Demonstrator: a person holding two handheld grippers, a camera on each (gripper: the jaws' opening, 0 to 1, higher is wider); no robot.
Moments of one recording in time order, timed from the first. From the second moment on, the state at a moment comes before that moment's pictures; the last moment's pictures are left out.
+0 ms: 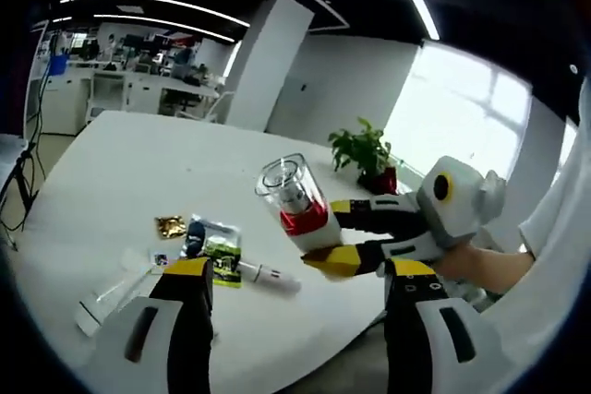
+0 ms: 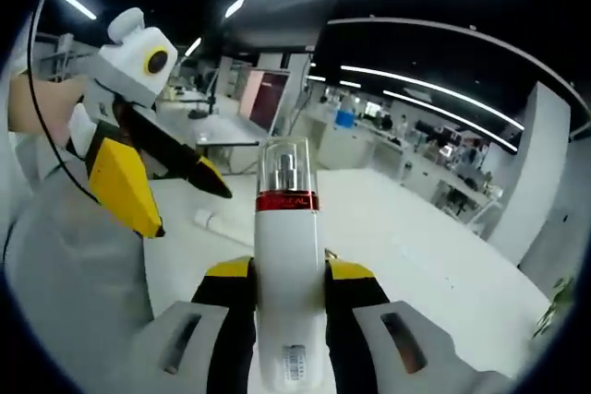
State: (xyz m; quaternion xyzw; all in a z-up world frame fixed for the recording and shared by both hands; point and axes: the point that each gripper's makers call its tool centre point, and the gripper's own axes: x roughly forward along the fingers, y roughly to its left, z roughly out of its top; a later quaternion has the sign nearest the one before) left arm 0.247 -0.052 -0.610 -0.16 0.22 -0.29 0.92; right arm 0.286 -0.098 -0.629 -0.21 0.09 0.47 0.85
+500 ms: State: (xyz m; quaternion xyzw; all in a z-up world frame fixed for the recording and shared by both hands) left arm 0.257 -0.079 -0.602 -0.26 0.19 -0.30 0.90; right arm 0.250 -0.084 -0.616 -0.18 0.07 0.46 0.87
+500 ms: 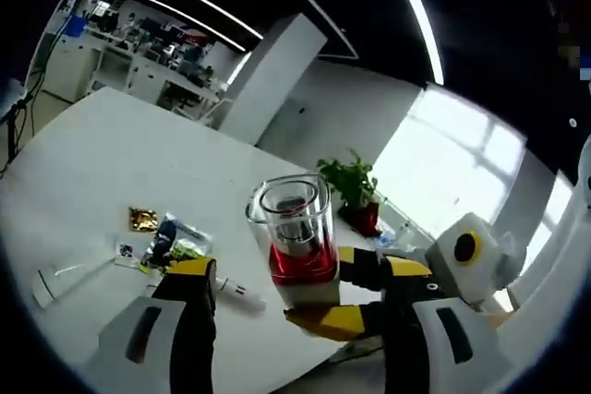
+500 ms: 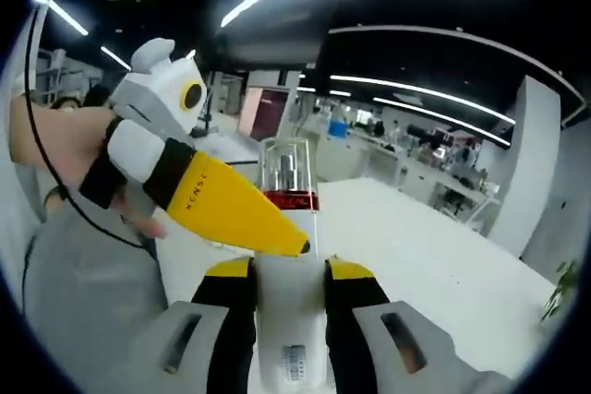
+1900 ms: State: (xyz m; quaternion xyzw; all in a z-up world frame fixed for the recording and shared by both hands) left arm 0.197 -0.136 -0.528 -0.18 0.11 -0.62 0.75; right arm 0.183 -0.096 -0.561 0.06 0.12 0.68 0.72
